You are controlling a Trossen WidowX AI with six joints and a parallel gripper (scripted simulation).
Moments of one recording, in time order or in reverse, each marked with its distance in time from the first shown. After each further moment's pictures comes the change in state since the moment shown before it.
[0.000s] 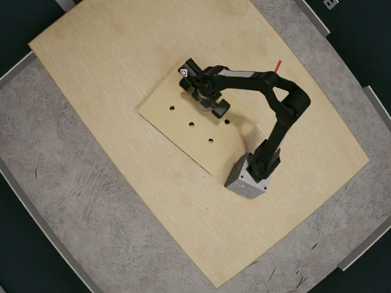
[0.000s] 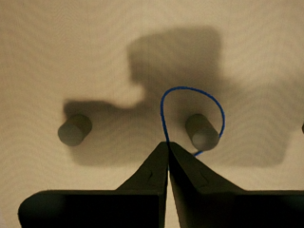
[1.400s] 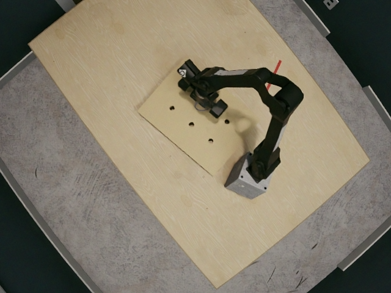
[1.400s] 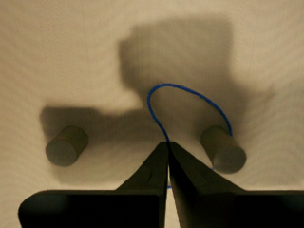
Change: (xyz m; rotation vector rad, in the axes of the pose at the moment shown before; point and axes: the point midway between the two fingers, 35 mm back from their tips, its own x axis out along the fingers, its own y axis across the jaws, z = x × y) arm 0.026 0.006 0.000 0.001 -0.001 -0.002
